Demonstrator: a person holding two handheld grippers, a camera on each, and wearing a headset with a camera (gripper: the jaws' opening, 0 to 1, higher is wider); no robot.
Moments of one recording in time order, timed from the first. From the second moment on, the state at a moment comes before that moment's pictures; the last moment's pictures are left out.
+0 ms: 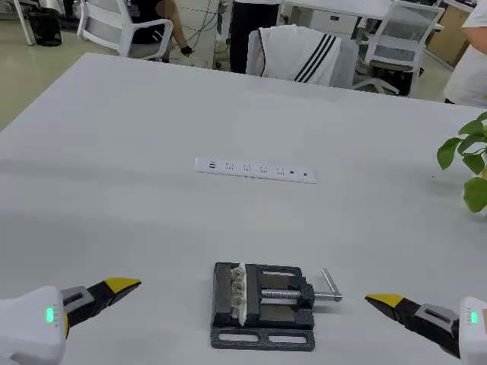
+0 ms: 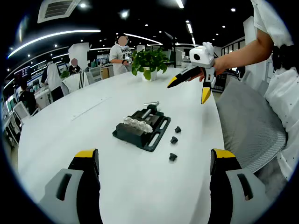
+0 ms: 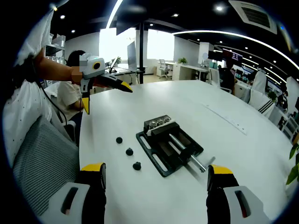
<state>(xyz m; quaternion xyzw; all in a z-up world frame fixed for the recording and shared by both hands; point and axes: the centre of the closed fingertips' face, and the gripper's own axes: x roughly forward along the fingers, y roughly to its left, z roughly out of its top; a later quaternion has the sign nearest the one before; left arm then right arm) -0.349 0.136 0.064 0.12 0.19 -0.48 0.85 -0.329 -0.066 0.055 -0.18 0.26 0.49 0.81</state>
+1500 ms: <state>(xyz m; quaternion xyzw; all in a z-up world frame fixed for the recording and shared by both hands) -0.352 0.136 0.062 0.11 0.20 -0.48 0.85 -0.337 -0.056 0.045 -0.16 0.27 0.50 0.81</state>
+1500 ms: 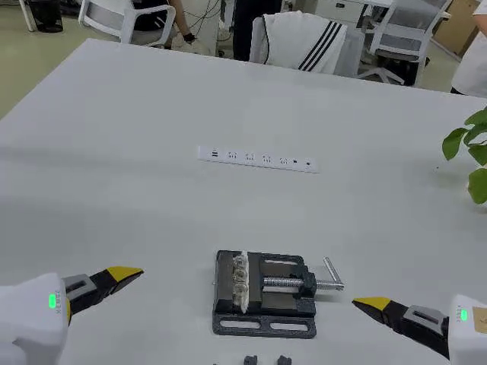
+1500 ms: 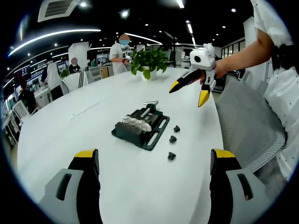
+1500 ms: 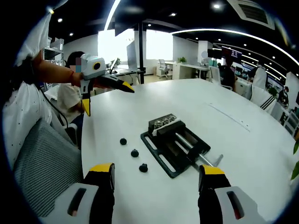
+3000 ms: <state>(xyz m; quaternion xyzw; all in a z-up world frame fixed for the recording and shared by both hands) -0.352 0.132 0.058 0.10 0.20 -0.49 0.84 -0.349 -0.014 -0.021 -0.13 0.32 0.46 0.82</state>
